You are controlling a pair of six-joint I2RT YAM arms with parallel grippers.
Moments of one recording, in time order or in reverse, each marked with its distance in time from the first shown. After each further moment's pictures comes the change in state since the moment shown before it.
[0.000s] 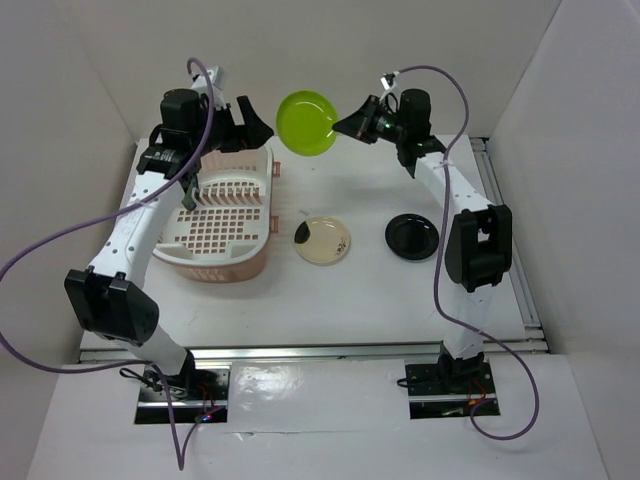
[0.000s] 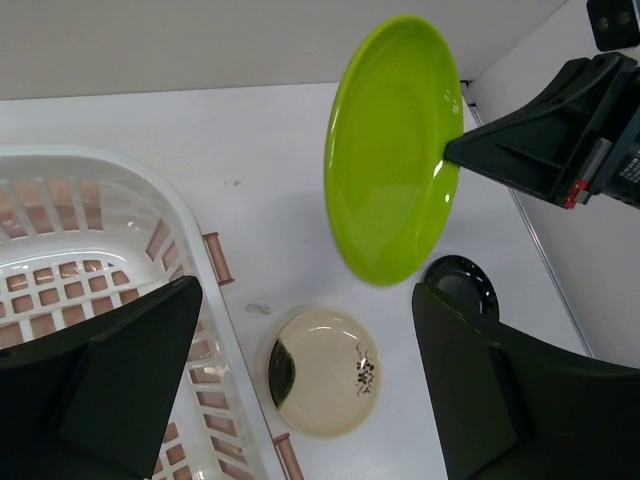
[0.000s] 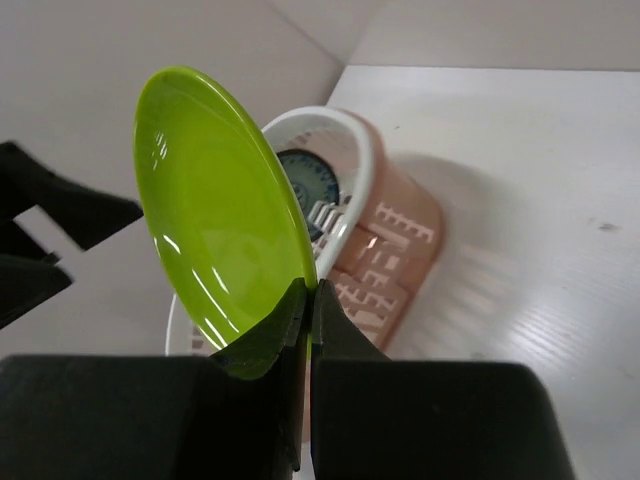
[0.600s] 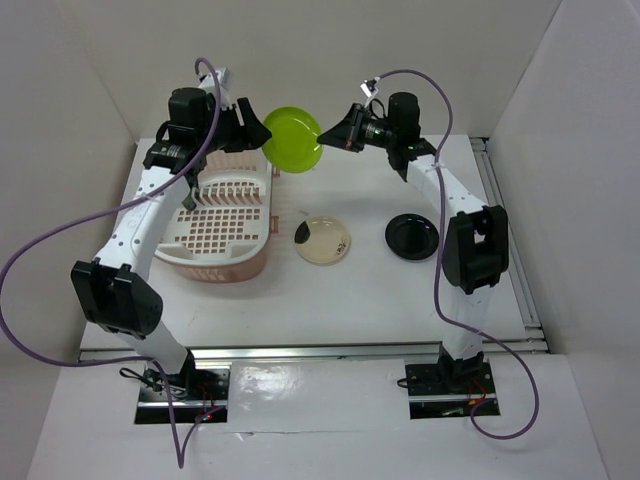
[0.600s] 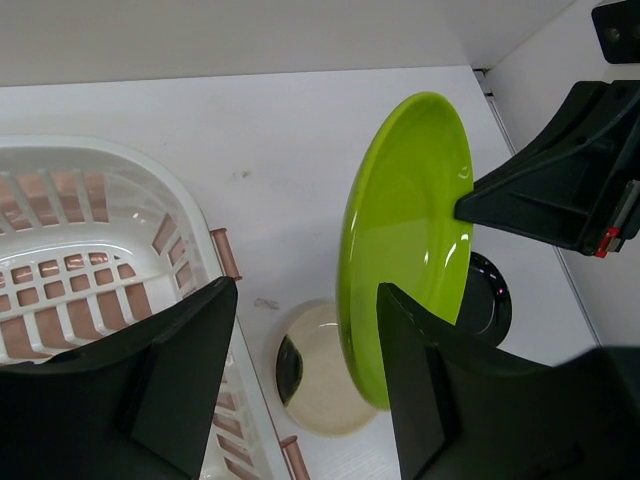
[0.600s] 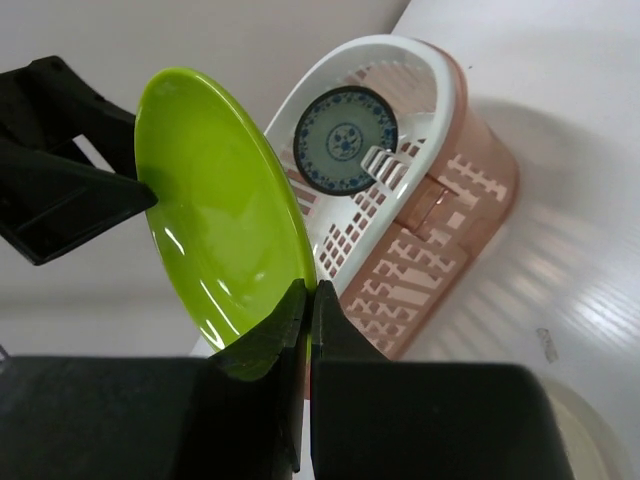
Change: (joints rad) left arm -0.026 0.052 0.046 -0.037 -0.023 0.018; right arm 0.065 -0.020 -0.015 -0.010 -0.145 0.003
